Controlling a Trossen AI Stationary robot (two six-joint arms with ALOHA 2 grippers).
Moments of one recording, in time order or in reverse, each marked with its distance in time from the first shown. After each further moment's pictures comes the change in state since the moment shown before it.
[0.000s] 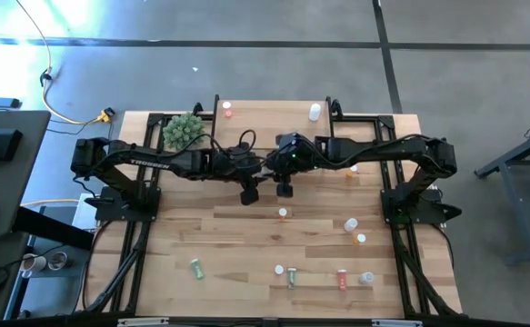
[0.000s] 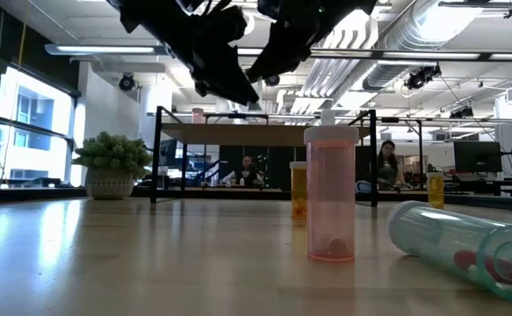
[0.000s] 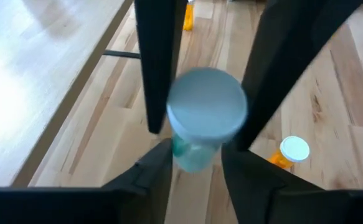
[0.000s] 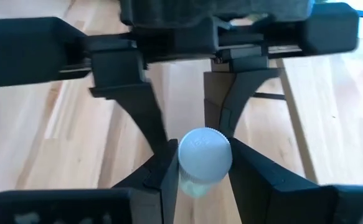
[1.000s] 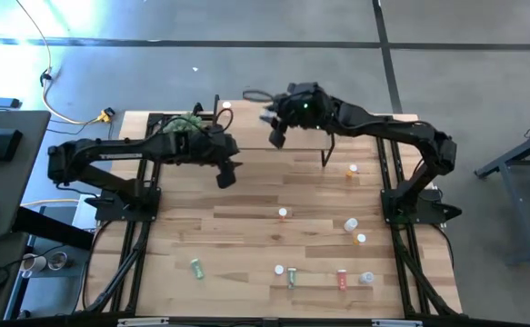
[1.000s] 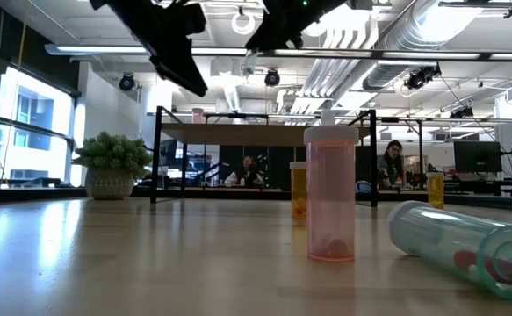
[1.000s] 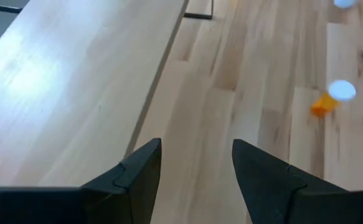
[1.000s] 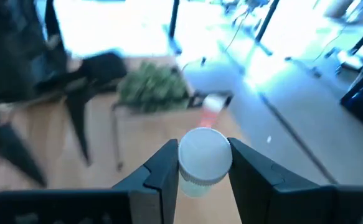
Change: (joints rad) left arm 0.145 -0.252 -0.001 -0.376 0.013 0.086; right arm -0.247 -0.001 0.212 0.100 0.061 0.016
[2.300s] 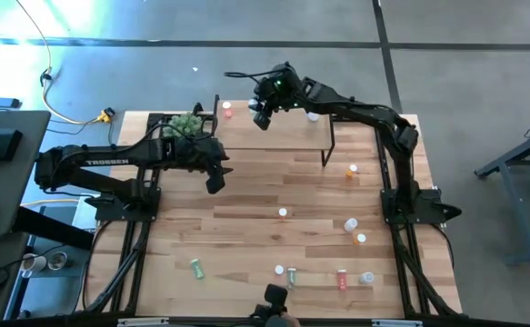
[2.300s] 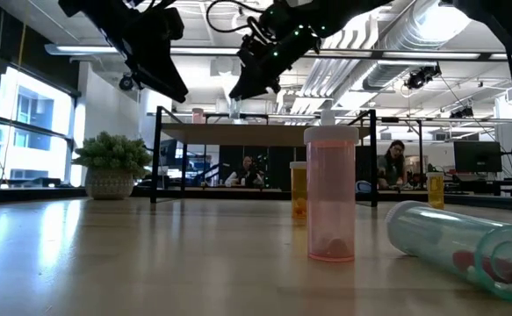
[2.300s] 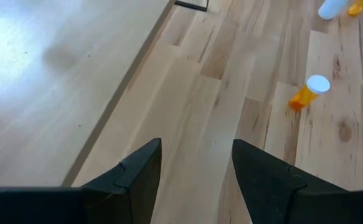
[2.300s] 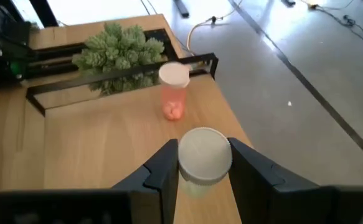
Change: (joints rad) left arm -0.002 -0.142 -0.162 0.048 0.037 -0.146; right arm -0.155 0.359 0.315 -0.155 -0.187 0.025
